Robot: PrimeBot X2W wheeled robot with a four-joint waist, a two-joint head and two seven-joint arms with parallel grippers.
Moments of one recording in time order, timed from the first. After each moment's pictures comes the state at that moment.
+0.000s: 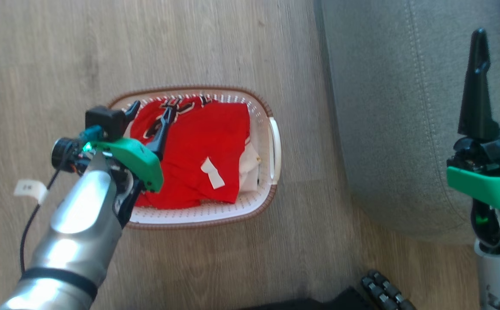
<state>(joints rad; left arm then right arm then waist) -0.68 0.18 -0.50 0.85 -0.41 -0.11 -0.24 -0.26 -0.13 -0.04 -0.28 0.24 0.12 -0.26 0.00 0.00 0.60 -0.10</state>
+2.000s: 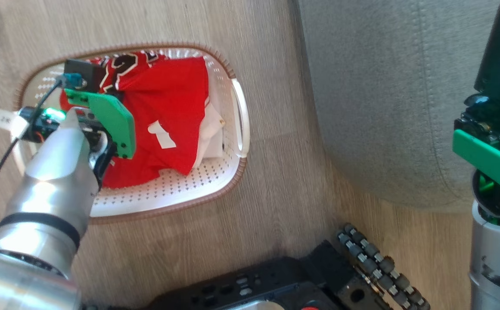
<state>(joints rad) -1.01 0.17 -0.67 1.30 -0.52 -0.12 -0.09 -0.46 -0.07 0.01 -0.41 0.20 0.12 -0.26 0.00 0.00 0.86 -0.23</state>
